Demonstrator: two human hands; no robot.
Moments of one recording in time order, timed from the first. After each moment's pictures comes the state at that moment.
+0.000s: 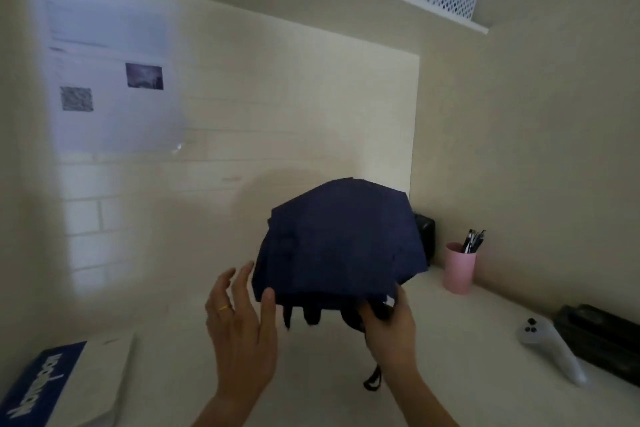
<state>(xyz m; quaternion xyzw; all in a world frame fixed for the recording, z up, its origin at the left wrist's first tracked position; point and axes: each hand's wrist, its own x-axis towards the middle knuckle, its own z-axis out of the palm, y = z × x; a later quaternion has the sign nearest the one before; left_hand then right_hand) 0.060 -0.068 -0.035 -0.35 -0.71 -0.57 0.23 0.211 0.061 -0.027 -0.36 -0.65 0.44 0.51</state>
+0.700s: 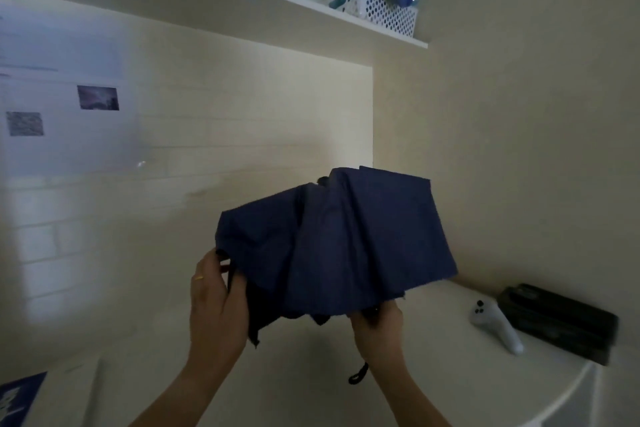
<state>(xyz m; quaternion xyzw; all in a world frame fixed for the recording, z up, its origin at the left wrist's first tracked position) 0.095 -0.086 0.039 -0.41 -0.61 -0.67 0.11 0.256 0.070 -0.028 -0.34 -0.66 0.39 0.55</state>
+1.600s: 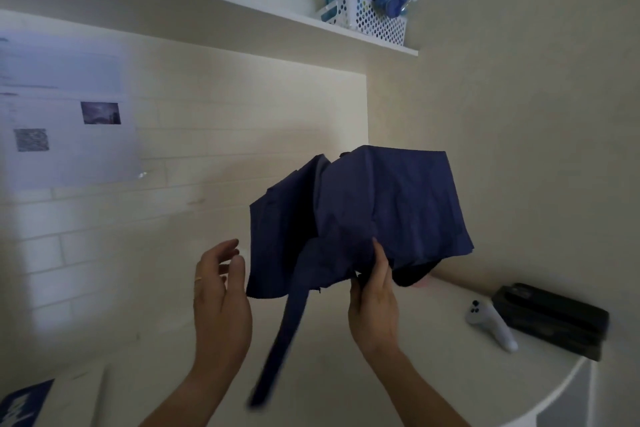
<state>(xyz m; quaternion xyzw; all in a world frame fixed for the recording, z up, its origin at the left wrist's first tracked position) 0.132 -0.101 0.064 -0.38 -0.56 -0.72 0.10 0.255 0.060 0.004 -0.33 -0.71 0.16 0.60</state>
